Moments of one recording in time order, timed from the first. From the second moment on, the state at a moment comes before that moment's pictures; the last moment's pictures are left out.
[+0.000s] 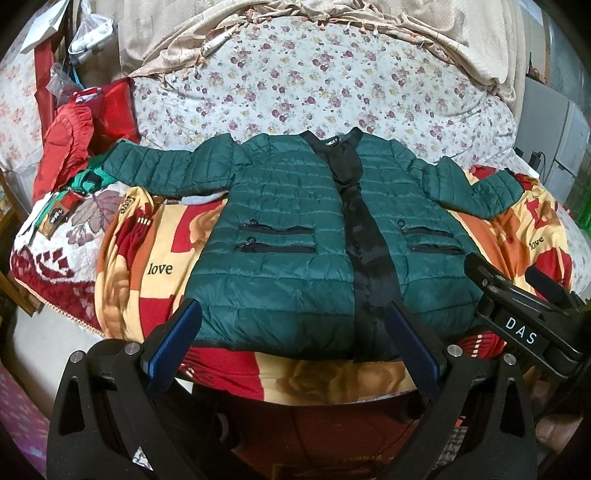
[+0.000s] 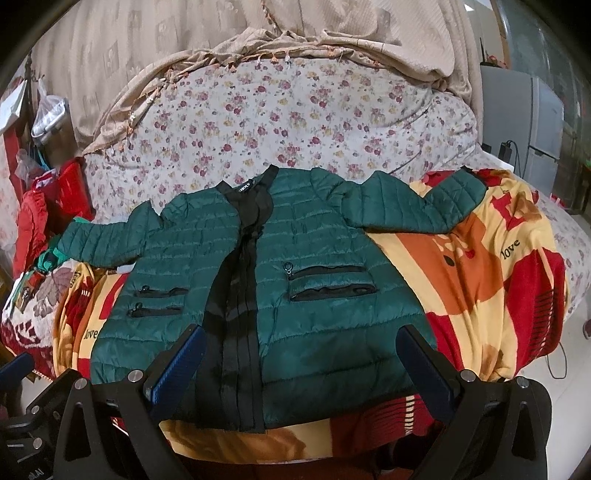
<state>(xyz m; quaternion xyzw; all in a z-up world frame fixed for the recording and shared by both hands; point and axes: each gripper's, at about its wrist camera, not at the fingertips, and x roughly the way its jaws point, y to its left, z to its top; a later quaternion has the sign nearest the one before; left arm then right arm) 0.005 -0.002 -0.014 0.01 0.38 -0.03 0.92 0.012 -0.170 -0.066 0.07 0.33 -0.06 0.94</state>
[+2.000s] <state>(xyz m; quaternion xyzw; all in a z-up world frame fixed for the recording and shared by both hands) 0.025 -0.001 -0.032 0.00 0.43 -0.03 0.90 0.033 -0.179 -0.094 0.08 0.38 -0.05 0.92</state>
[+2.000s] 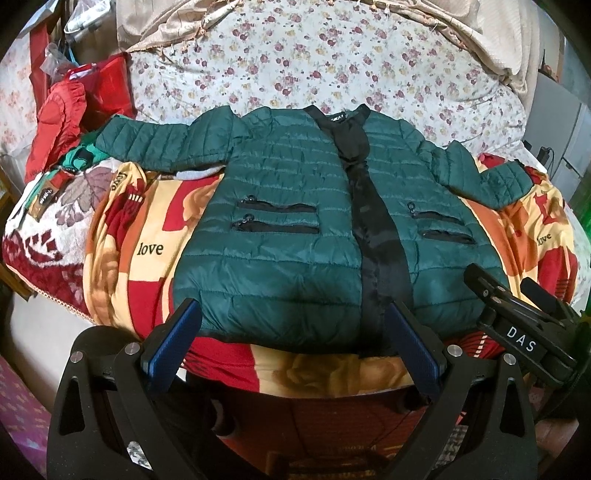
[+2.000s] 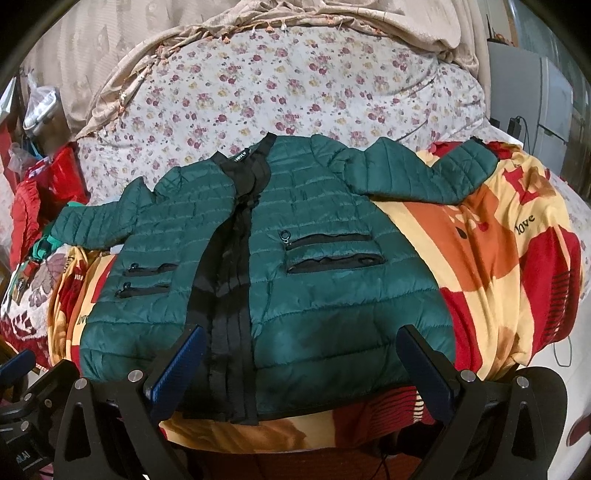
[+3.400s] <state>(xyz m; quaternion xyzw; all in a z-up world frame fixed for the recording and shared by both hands) 0.108 0.023 -0.079 -0.01 0.46 0.03 0.89 0.168 -0.396 -0.105 0.08 0.35 -0.21 0.91</state>
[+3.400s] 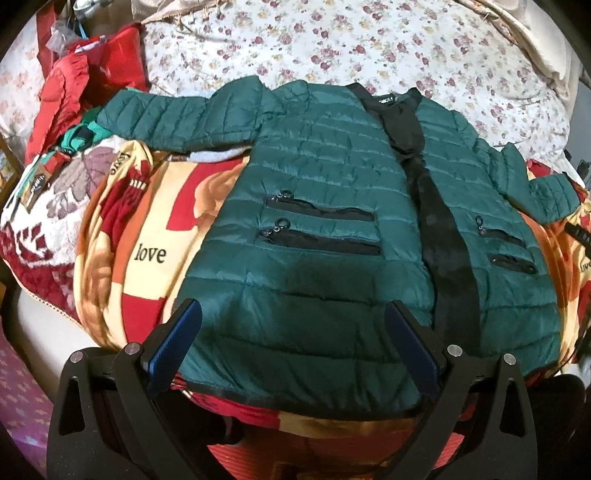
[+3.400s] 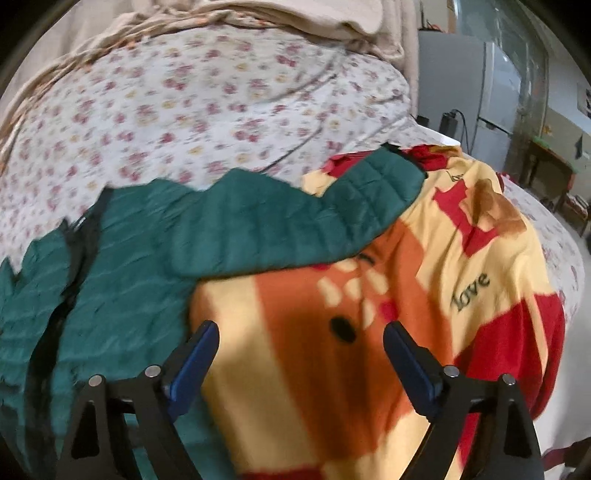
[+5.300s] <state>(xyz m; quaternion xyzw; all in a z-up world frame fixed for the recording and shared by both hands) 0.120 0.052 -0.086 -0.04 0.45 0.06 0.89 0.241 -0.575 -0.054 0.31 0.33 -0.17 0.87</state>
